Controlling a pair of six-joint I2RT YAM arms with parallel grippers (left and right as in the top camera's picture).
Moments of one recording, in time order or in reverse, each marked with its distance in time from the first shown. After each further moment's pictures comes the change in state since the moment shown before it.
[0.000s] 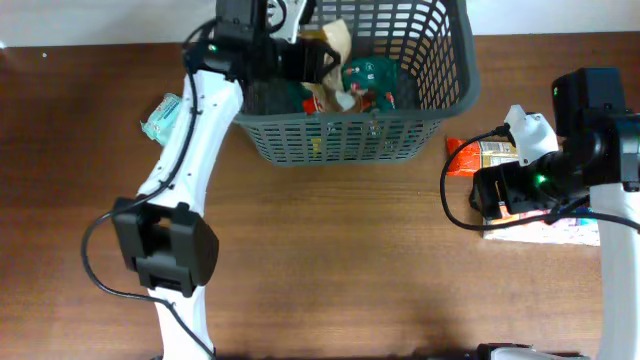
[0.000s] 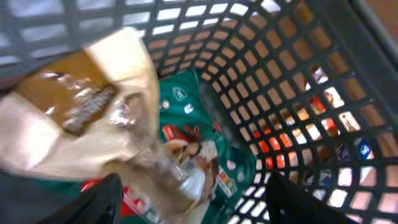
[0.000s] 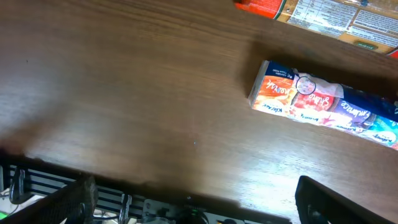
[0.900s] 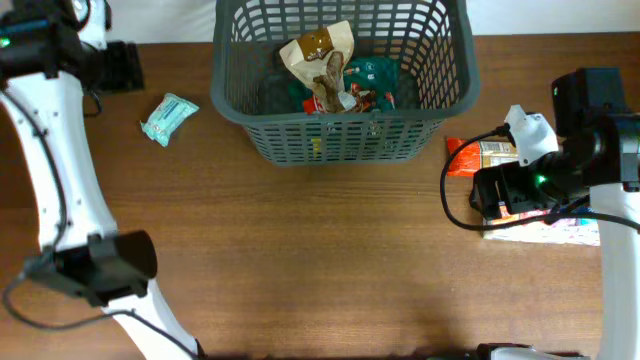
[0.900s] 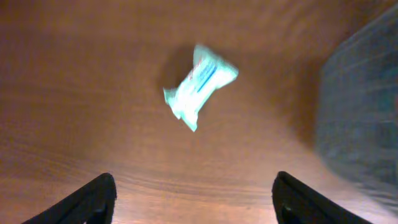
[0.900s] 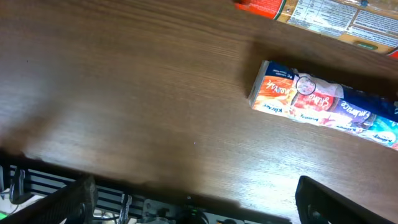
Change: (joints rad) left arm 0.472 -0.033 0.283 -0.632 -0.502 0.205; right arm 0.000 0.000 0.000 0.000 0.000 -0.001
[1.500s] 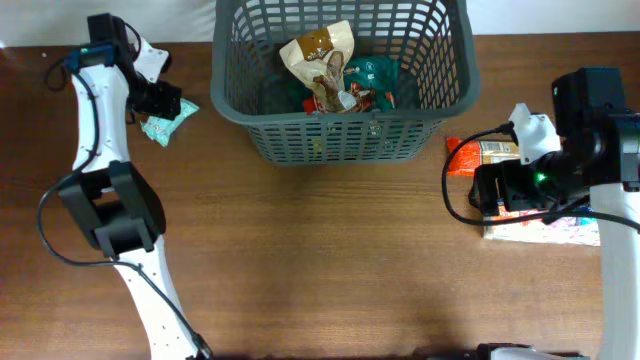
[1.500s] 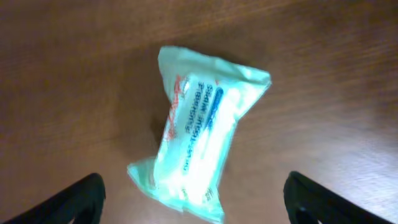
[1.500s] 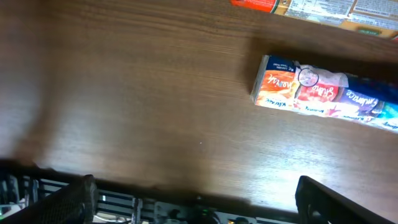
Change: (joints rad) left arm -0.003 0.362 -0.088 0.281 0.031 0.368; right arm 0.000 0.000 0.000 0.000 0.000 0.080
